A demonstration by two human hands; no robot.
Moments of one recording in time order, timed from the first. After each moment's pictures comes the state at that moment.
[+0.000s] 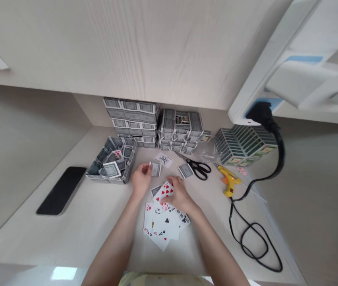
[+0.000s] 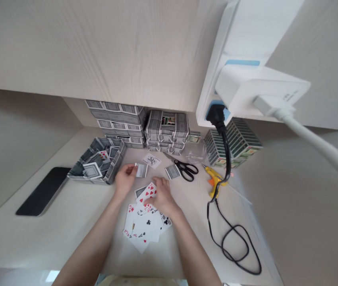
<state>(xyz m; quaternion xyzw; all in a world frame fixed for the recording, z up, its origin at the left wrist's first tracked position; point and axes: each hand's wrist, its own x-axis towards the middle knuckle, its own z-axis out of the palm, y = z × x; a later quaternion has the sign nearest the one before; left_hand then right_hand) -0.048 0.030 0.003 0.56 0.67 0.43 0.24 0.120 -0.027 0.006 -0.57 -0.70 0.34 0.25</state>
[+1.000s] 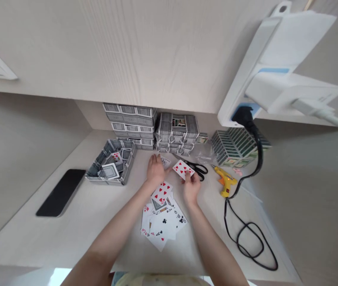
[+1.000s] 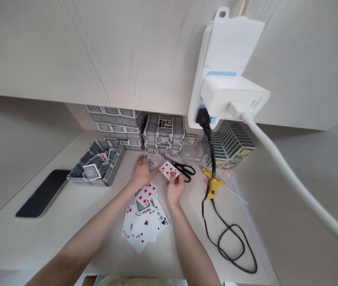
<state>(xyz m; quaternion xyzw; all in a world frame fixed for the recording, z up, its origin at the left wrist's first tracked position) 0.009 0.058 0.012 0.73 0.65 0.20 0.06 0.135 0.000 -0.015 -0.63 -0.30 0.30 0.65</state>
